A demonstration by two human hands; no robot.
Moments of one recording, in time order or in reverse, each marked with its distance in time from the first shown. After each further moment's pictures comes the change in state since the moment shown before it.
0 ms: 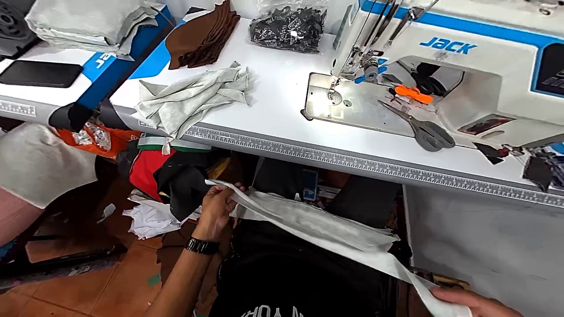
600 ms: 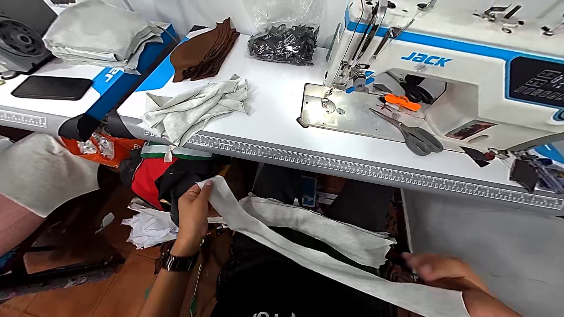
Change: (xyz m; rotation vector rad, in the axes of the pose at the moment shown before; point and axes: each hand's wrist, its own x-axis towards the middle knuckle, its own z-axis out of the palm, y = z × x) left_hand -0.024 0.040 -0.016 0.325 -0.011 0.441; right_hand 0.061 -0.033 0.055 -0.033 0.162 -0.544
